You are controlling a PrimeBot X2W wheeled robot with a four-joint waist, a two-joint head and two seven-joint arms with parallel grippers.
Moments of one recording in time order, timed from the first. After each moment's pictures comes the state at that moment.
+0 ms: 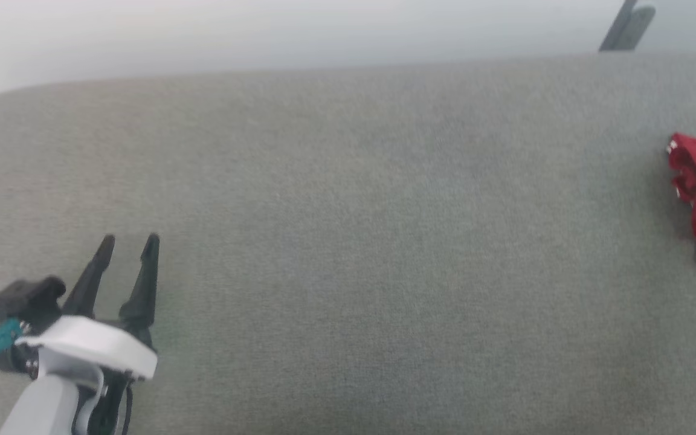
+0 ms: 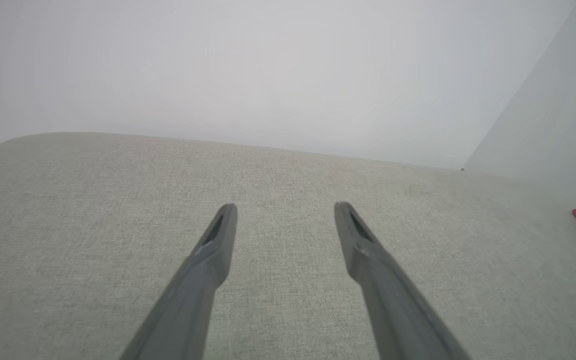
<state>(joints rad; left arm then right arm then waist) -0.23 0.39 -0.14 0.34 -0.62 -0.13 -0.26 -0.89 -0.52 0.09 1.02 0.40 0.13 0.02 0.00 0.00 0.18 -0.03</state>
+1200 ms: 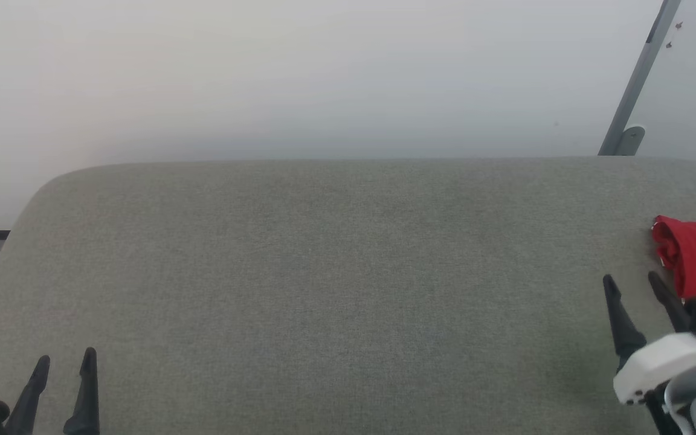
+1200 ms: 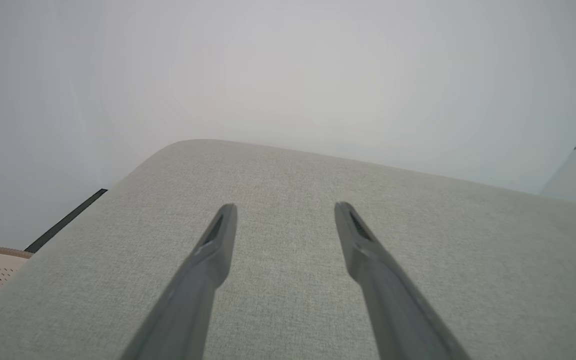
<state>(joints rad) 0.12 0.34 0.12 0.25 -0.51 -0.13 -0.26 -0.21 -0.32 0.05 0.52 0.36 0.13 -0.24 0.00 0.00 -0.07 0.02</state>
